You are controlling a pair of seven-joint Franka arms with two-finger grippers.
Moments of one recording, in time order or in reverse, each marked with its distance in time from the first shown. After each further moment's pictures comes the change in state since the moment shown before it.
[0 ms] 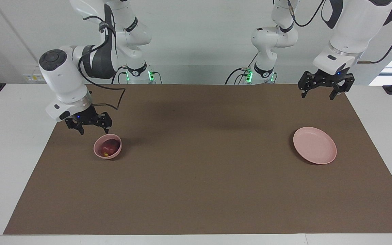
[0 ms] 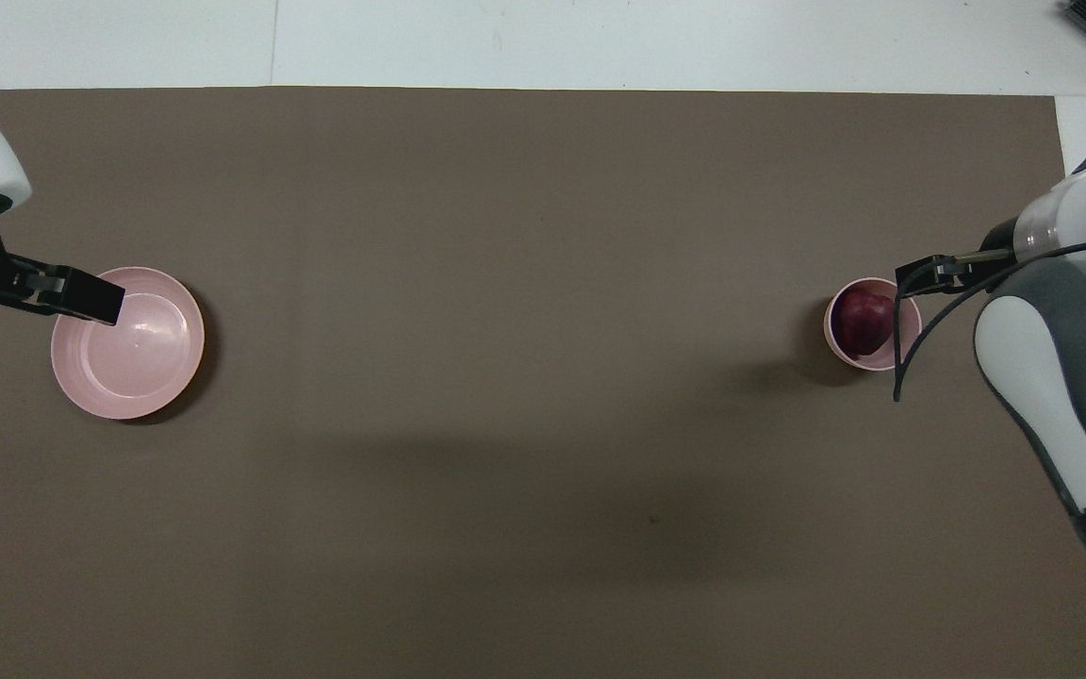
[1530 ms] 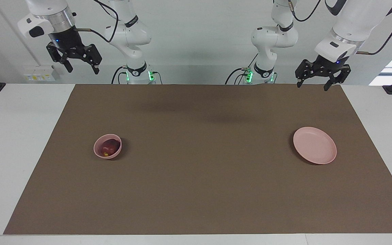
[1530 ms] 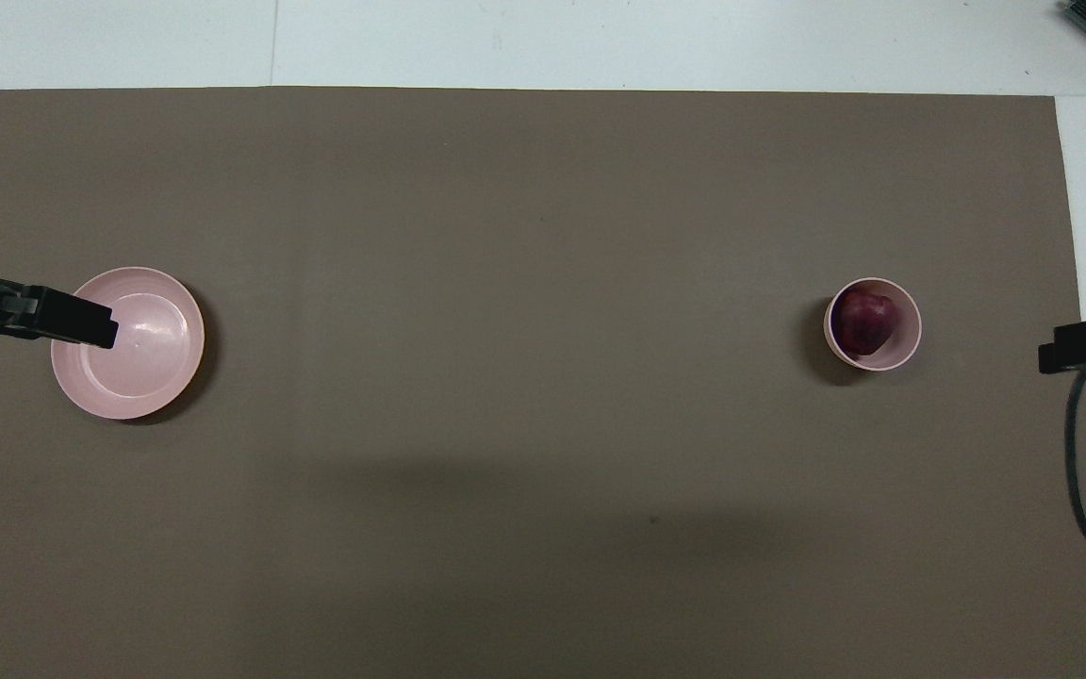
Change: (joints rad) left arm -0.037 -0.034 0.084 -0.011 -0.114 -0.043 0.003; right arm 0.009 -0.217 -0.009 0.201 0.023 -0.471 0.112
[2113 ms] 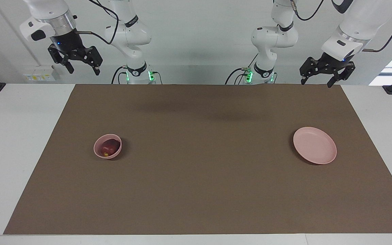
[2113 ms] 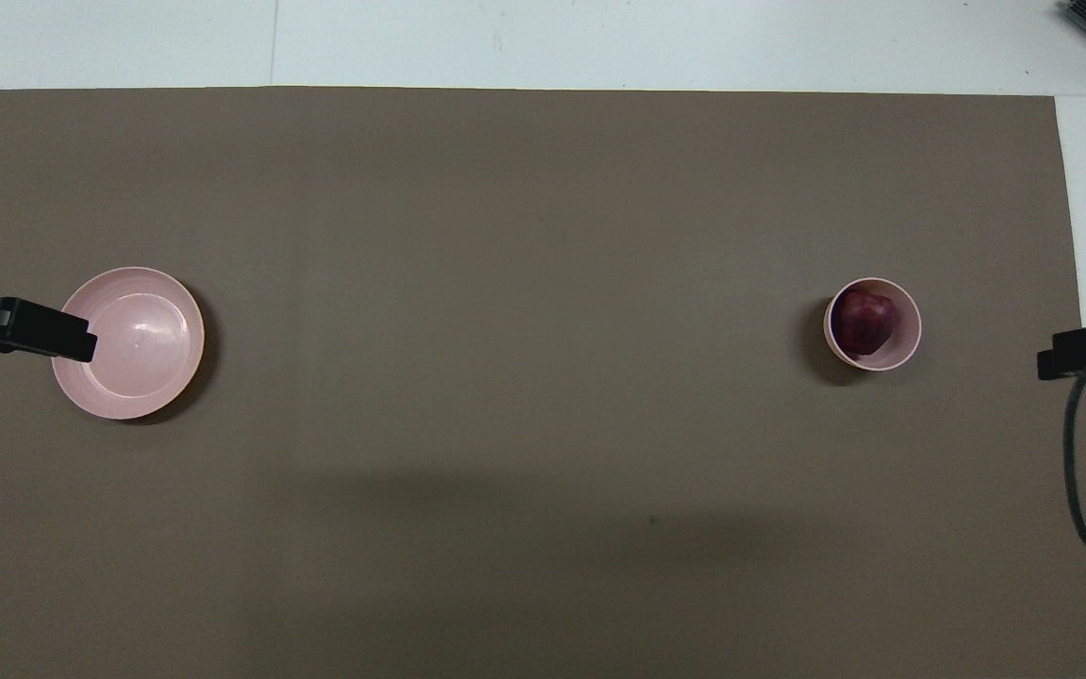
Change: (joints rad) left arm 0.000 -0.018 0.016 0.001 -0.001 -0.030 -0.001; right arm 0.000 -0.010 -0.002 -0.017 -0.004 0.001 -0.002
